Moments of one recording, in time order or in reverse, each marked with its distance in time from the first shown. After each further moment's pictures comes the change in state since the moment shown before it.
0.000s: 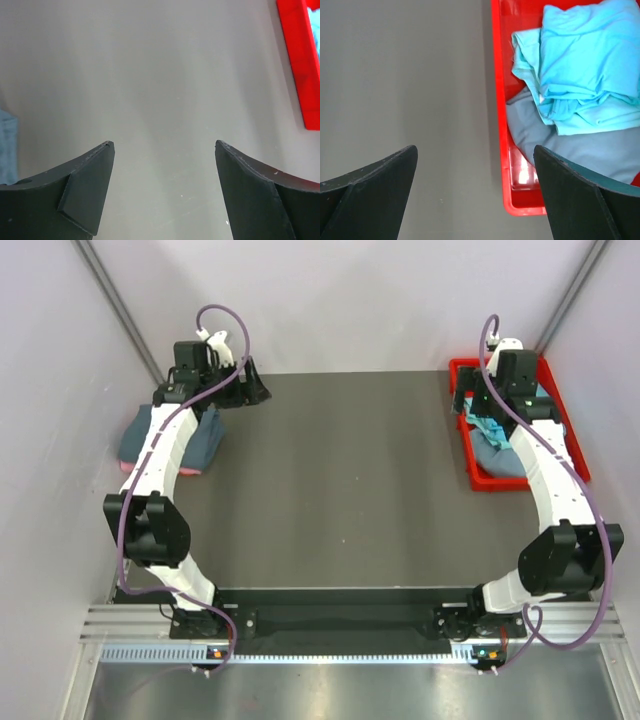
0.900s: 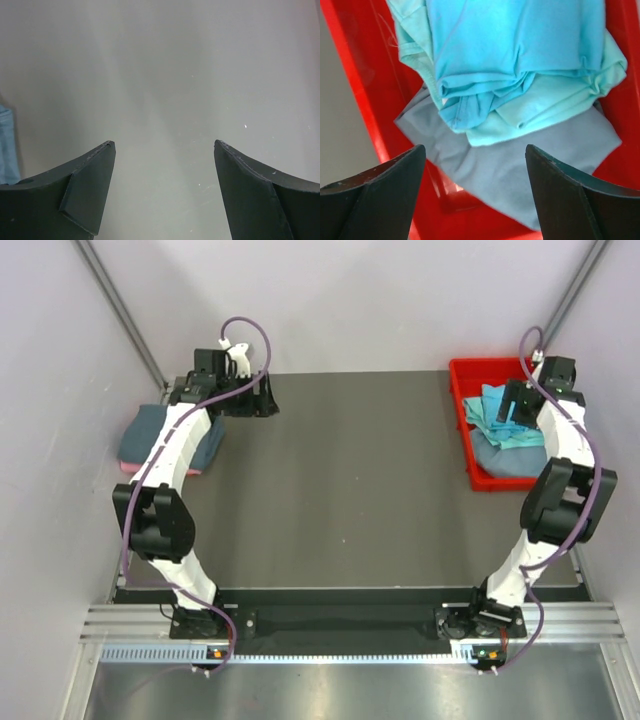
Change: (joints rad) left arm -0.058 0.043 -0.040 -0.032 -0.057 0.107; right arm -0.326 0.332 0.103 -0.007 -0.066 -0.071
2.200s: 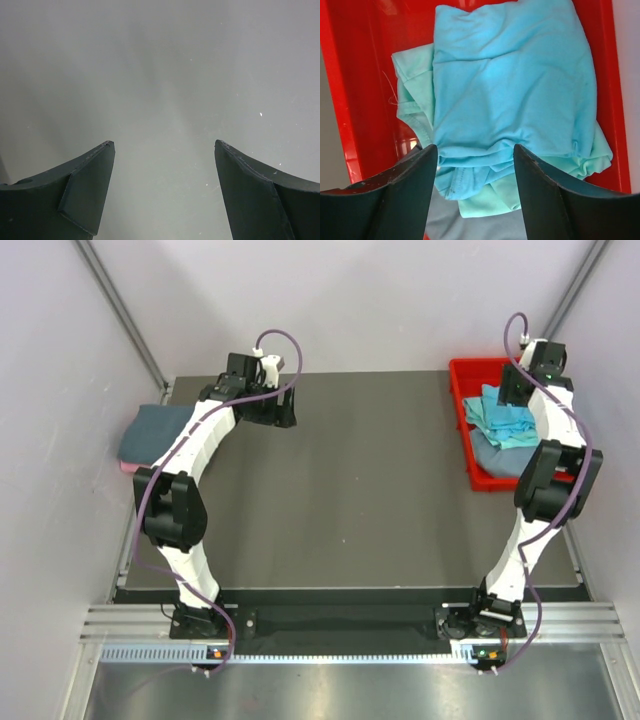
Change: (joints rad) left arm -0.119 0.108 0.033 -0.029 -0.093 0.073; right arm 0.038 0.246 0.249 0.085 0.005 -0.137
